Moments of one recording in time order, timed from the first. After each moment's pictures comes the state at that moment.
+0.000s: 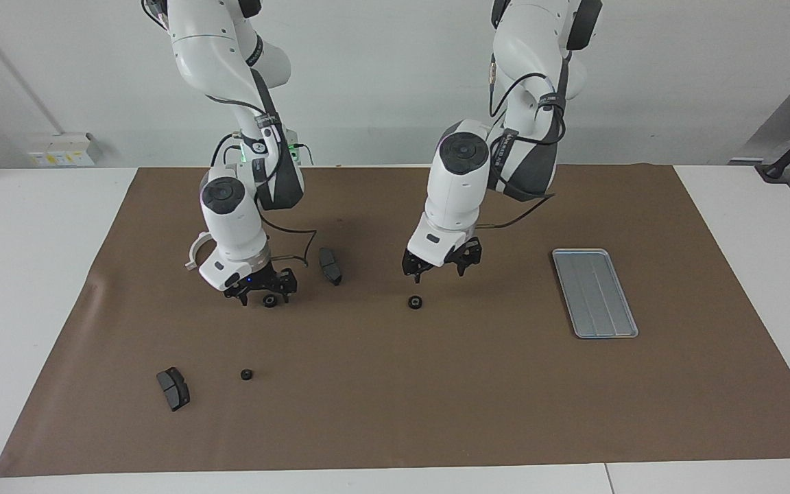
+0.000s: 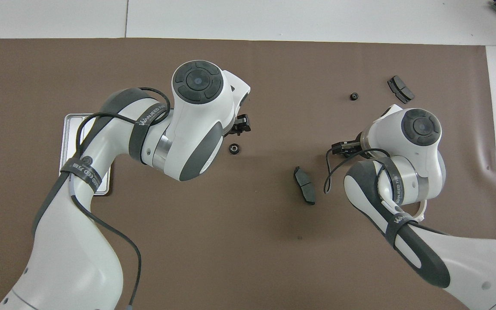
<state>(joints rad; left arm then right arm) -0.61 0.47 0.03 -1.46 -0.02 1.96 -0.66 0.16 0.28 -0.01 -2.08 -0.03 2.41 0.11</state>
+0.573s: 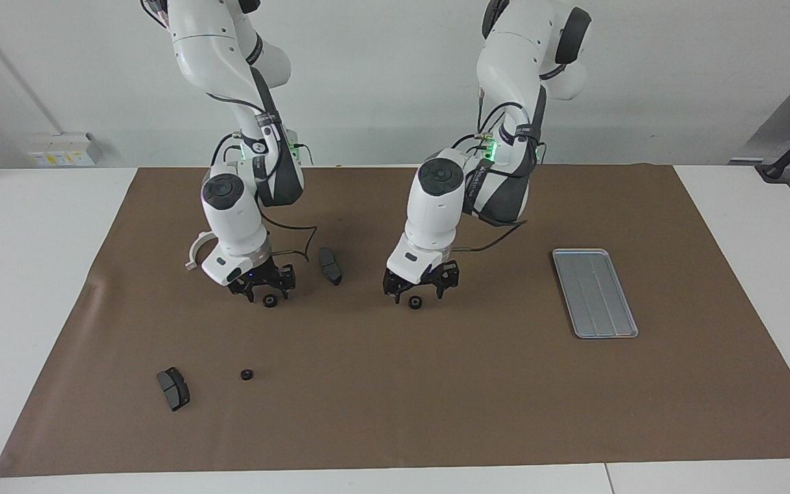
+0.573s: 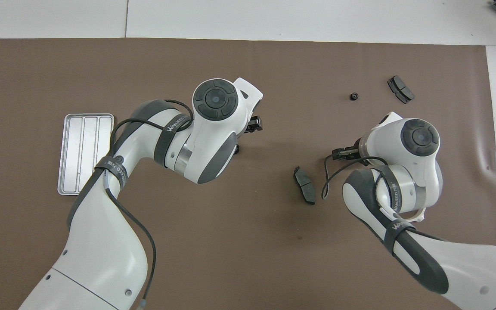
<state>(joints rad) -0.63 0.54 0.03 -1.51 -0.02 2.17 -0.66 0.16 0.26 0.00 -2.14 -0.01 2.48 0.11</state>
